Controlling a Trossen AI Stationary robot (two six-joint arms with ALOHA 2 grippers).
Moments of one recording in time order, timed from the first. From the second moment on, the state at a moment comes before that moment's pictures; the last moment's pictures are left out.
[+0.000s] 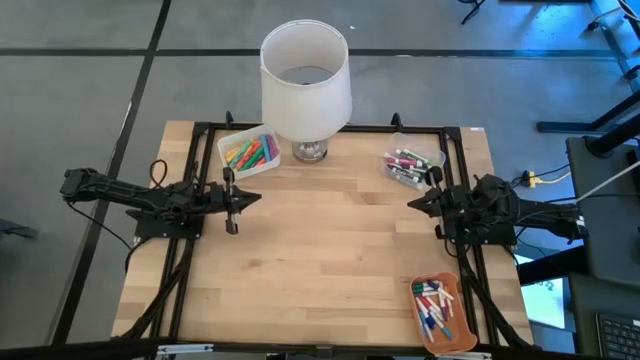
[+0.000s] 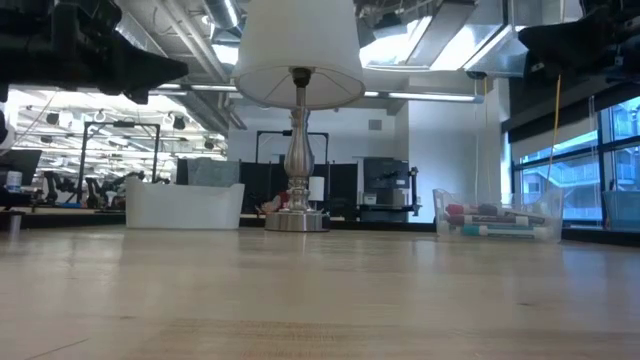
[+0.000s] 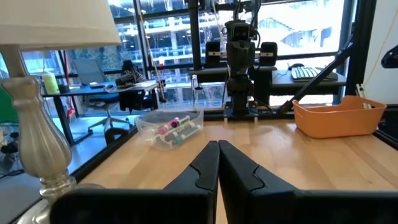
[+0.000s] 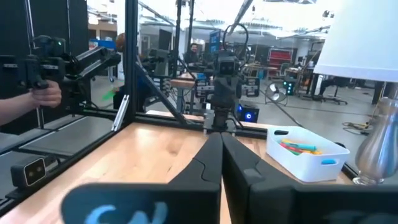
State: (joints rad) left arm -0.10 0.40 0.03 0.46 -0.29 0.09; right arm -0.11 0.08 0.12 0.09 -0.22 -0.08
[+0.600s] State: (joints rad) left arm -0.10 0.40 0.01 0.47 -0.29 0.11; right arm -0.11 0.05 0.01 0.12 -0.18 -0.08
